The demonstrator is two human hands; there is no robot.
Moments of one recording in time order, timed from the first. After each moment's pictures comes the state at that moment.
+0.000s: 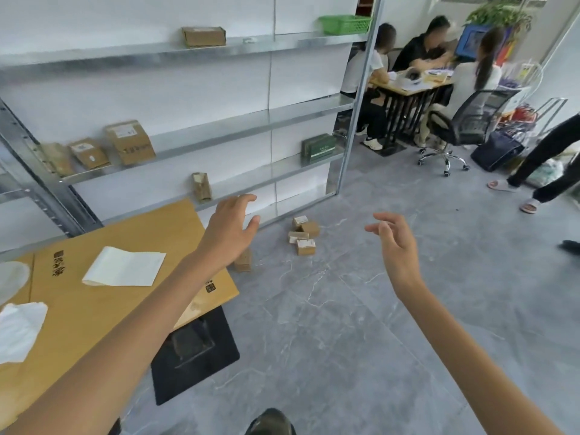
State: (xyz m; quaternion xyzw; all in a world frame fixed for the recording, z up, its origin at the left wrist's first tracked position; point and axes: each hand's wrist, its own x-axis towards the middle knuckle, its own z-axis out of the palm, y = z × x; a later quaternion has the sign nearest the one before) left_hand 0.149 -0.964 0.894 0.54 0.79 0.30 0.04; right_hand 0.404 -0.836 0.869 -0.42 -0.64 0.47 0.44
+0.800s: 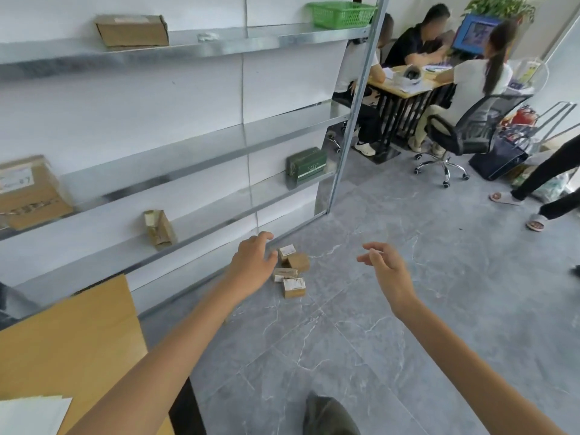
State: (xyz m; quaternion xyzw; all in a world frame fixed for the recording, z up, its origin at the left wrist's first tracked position) left_hand -0.004 -0.594 0.814 0.50 0.79 0.28 0.20; right_hand 0.230 -0.489 0.811 -0.51 -0.62 0.50 0.33
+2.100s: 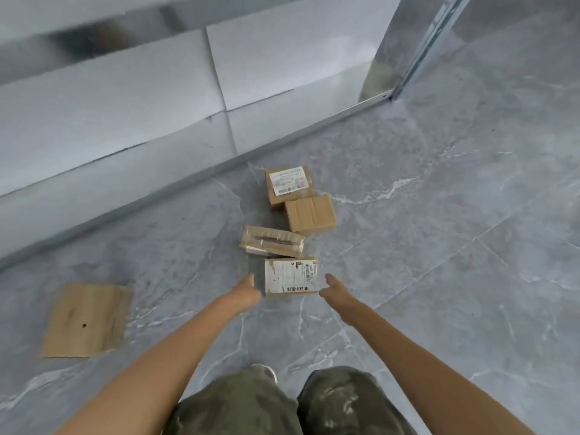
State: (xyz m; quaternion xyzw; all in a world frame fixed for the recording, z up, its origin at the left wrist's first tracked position) left_hand -0.177 -0.168 -0.052 0.18 0.78 0.09 0.60; right_hand -0.005 -0.055 -0.040 -0.59 -0.52 0.59 -0.18
